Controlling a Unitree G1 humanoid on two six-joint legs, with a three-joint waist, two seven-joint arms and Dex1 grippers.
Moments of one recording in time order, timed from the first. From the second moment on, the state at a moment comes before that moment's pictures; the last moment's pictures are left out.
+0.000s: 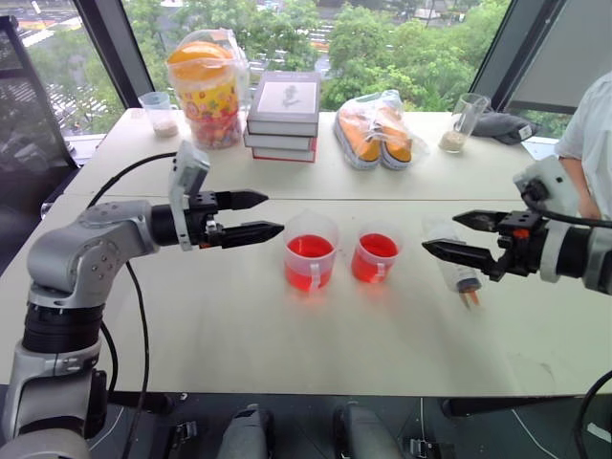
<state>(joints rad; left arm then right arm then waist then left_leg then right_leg) -0.64 0.71 0.10 -0.16 -0.78 0.87 -1.00 -0.45 -1.00 -0.45 -0.54 0.88 1.41 0.63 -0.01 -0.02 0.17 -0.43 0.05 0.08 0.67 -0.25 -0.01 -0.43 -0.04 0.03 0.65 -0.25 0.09</state>
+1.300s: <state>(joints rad) -0.71 0.56 -0.02 -0.07 -0.68 0.72 -1.07 -1.04 -0.96 0.29 0.53 0.45 1.36 0.77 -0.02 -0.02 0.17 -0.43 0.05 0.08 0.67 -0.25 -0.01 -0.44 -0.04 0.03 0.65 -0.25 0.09</state>
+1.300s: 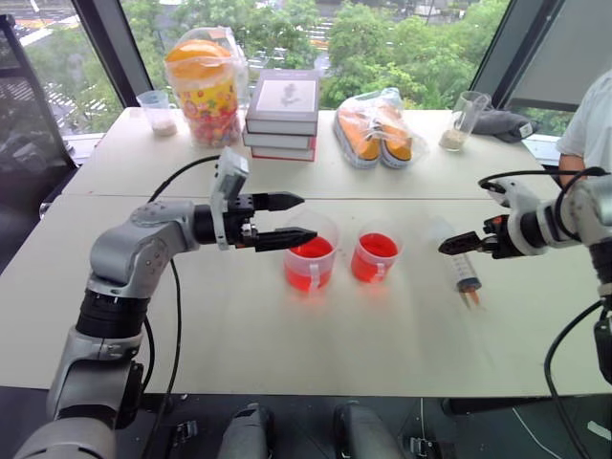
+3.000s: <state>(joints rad) -0.82 0.68 0.06 0.01 -0.71 0.77 -1.11 -0.72 -0.15 -0.13 -0.22 0.60 0.60 0.66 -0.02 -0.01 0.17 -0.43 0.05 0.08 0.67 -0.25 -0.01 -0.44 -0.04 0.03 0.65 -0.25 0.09</state>
